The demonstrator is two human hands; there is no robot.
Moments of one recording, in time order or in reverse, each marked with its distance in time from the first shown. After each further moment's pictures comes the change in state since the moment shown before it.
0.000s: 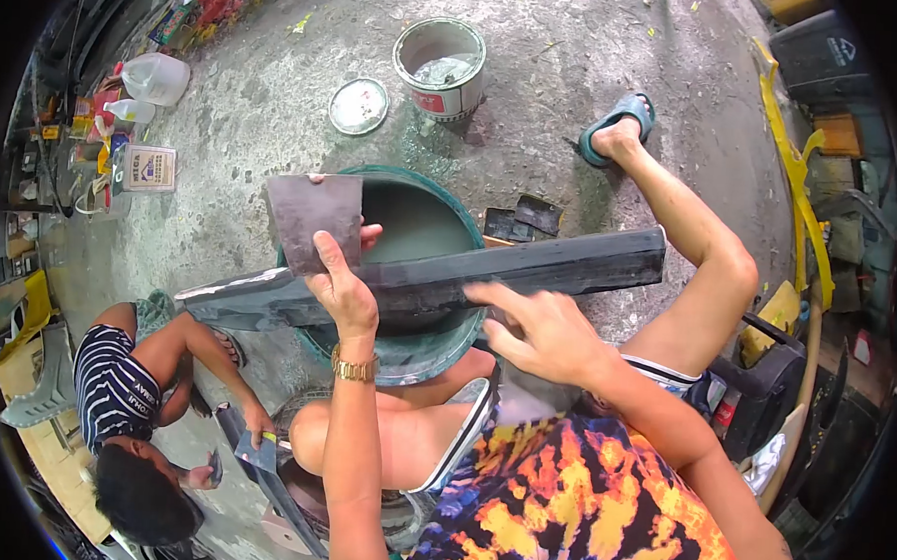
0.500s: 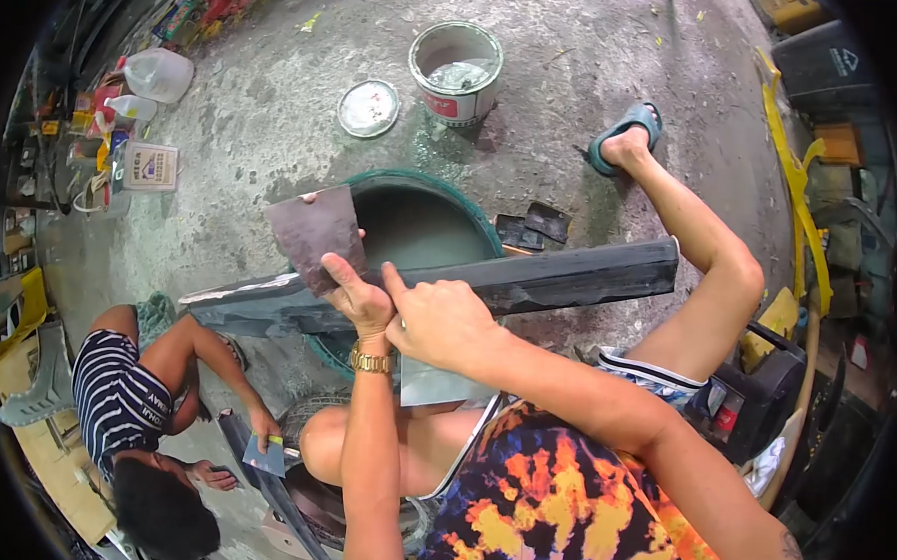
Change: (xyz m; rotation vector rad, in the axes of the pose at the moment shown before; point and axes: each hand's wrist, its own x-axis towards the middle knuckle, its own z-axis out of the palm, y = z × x) left_hand 0.006 -0.046 -0.015 0.055 0.232 0.062; right_hand 0.098 -0.053 0.074 -0.290 -0.080 -0.055
